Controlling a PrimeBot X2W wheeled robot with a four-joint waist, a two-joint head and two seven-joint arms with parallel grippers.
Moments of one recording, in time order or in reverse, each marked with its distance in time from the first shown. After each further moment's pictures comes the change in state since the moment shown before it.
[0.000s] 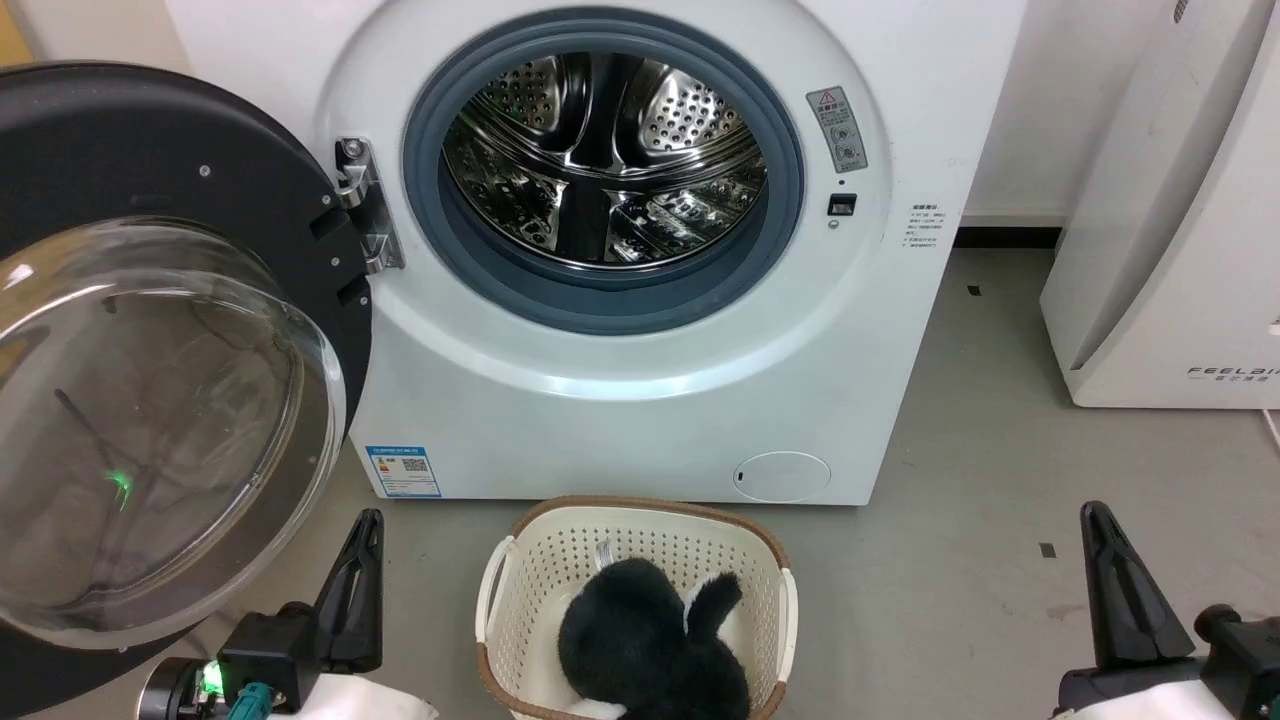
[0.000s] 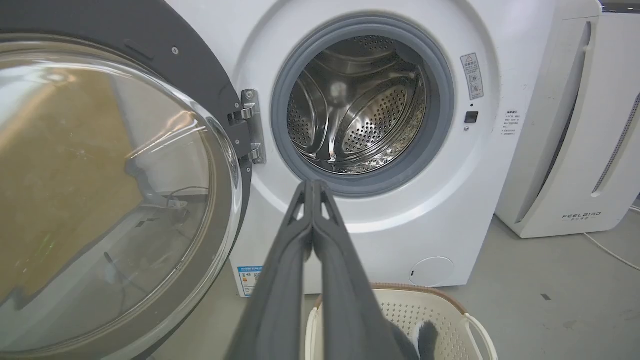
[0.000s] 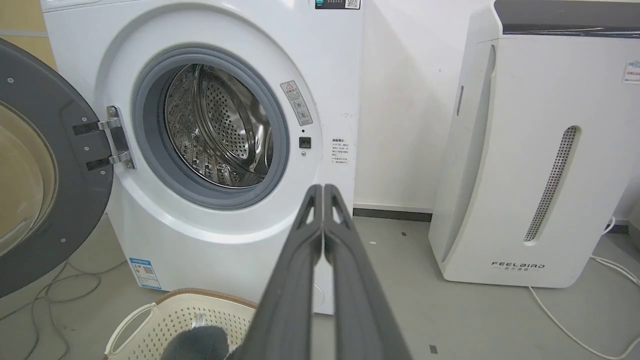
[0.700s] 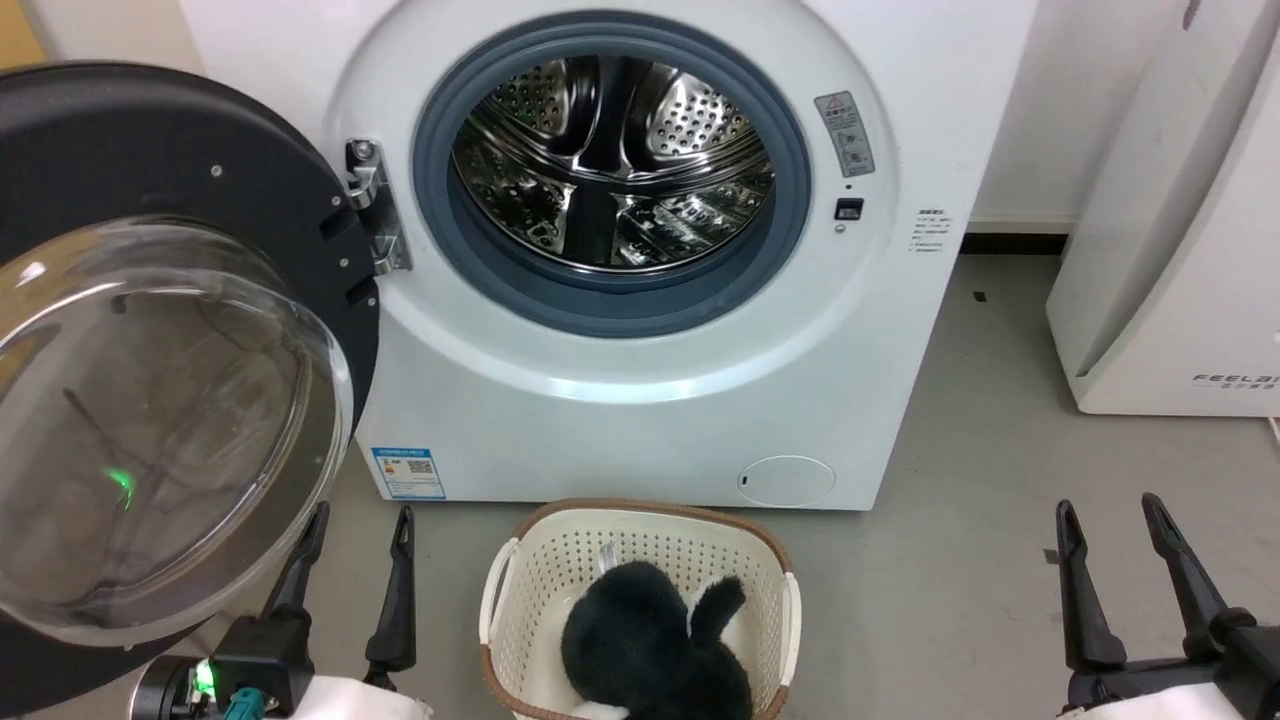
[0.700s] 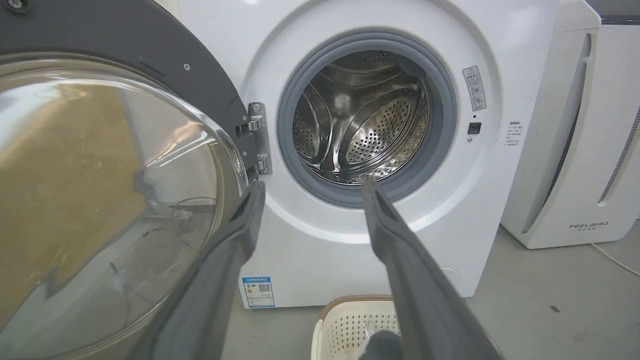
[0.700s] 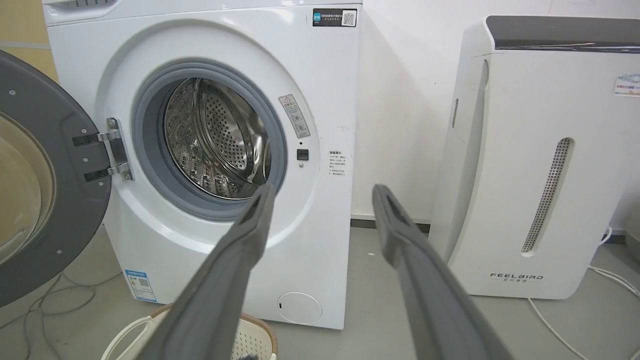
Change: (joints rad) left arm -0.009 0.003 0.008 0.002 0.009 -0.008 -0.030; right arm -0.004 0.000 -0.011 -0.002 -0.004 0.000 -0.028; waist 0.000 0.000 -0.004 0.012
